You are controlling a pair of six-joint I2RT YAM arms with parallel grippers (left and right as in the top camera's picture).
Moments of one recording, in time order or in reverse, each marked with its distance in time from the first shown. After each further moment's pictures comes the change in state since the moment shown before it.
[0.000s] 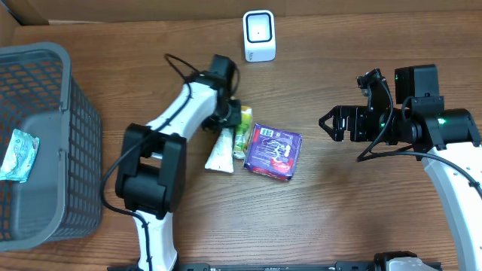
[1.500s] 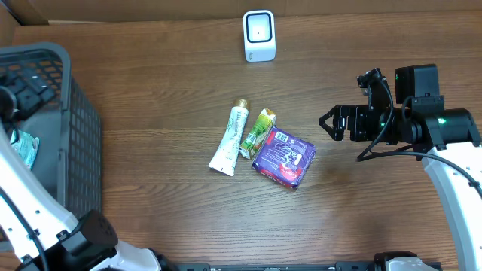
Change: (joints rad) left arm 0.935 -0.351 0.760 -0.757 -0.067 0.137; right arm 0.000 0.000 0.000 0.007 0.000 0.000
